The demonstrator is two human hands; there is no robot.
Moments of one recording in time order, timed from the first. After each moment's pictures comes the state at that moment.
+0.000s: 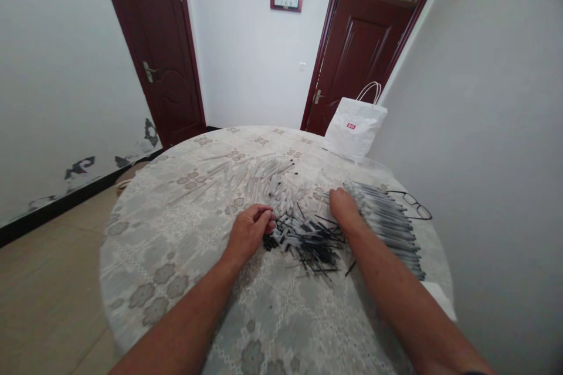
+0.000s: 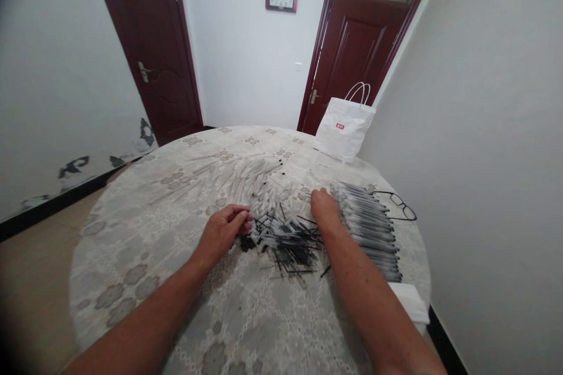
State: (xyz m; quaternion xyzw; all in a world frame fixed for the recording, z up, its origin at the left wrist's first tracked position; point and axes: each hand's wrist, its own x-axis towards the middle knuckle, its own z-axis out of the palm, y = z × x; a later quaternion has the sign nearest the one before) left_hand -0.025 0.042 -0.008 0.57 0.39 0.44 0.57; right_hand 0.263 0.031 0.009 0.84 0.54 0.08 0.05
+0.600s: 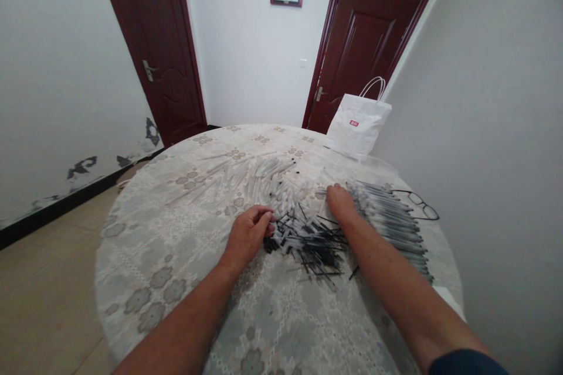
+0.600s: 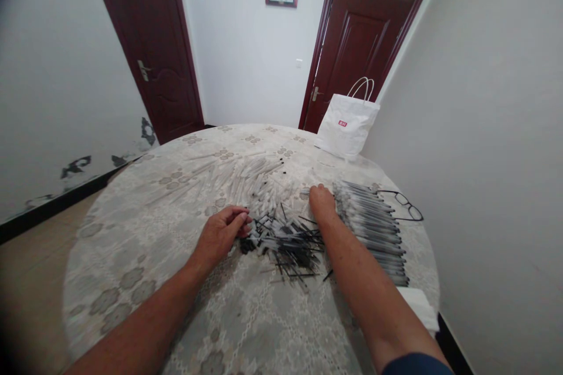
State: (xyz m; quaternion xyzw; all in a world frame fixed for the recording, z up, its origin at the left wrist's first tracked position) left_hand -0.026 0.042 -0.007 0.60 0.40 0.44 0.54; right_hand 0.277 0.061 -0.014 0.83 0.55 0.09 0.03
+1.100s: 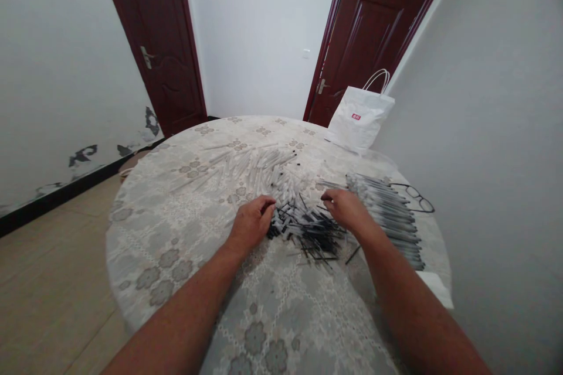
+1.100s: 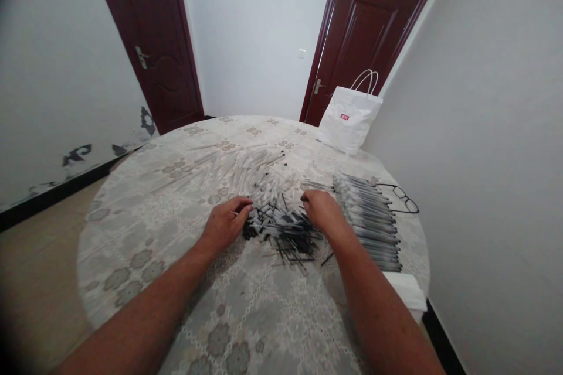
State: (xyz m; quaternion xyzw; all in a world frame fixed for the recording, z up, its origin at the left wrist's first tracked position) left_hand -0.031 0.044 -0.014 0.74 0.38 0.44 0.34; right_hand 0.236 -0.014 0.033 0.76 0.65 0.02 -0.03
